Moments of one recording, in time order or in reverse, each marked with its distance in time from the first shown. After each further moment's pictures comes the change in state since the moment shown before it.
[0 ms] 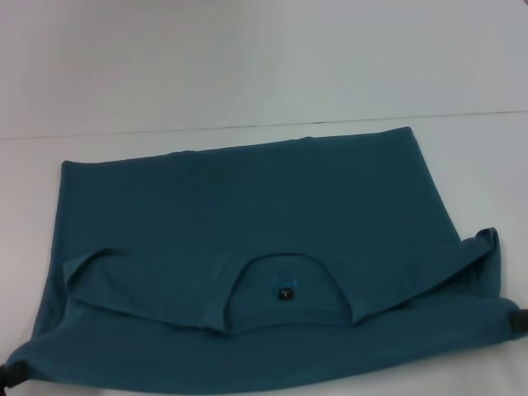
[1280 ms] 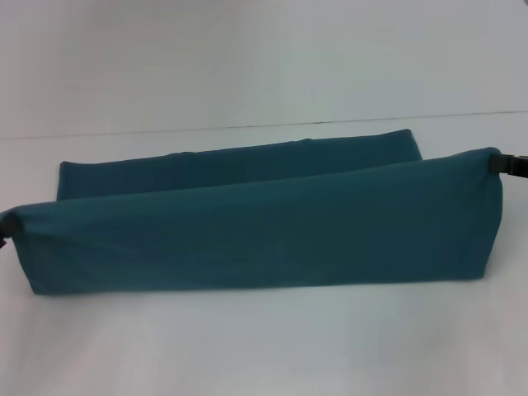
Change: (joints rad) left arm -0.139 0.000 0.009 0.103 -0.301 -0.196 -0.014; right arm 0.144 -0.031 -0.004 0.079 0.222 0.297 0.049
